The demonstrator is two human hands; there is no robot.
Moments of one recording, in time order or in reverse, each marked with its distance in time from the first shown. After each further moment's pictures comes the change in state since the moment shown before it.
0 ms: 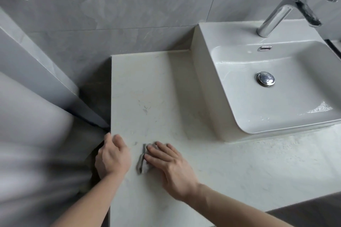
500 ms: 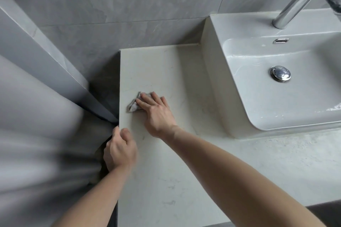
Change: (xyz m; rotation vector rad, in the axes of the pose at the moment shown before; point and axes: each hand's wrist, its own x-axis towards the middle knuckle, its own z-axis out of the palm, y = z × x) left_hand 0.004 -0.007 0.007 -0.033 0.057 0.040; right_hand 0.154 0.000 -0.023 -0.119 0.048 0.112
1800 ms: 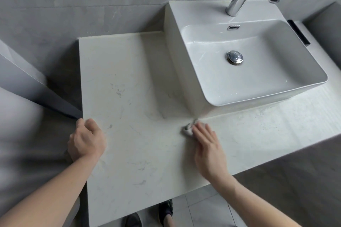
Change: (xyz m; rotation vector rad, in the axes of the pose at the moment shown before) left_hand 0.000 0.004 -0.003 0.054 -0.072 -0.064; right_hand -0.267 0.113 -0.006 0.083 0.337 0.487
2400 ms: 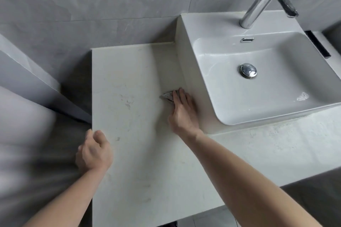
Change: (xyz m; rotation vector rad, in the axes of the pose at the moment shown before) left_hand -0.008 0.011 -0.010 0.005 -0.007 -0.021; right_hand 0.169 -0.101 0.033 -0.112 -0.116 0.008
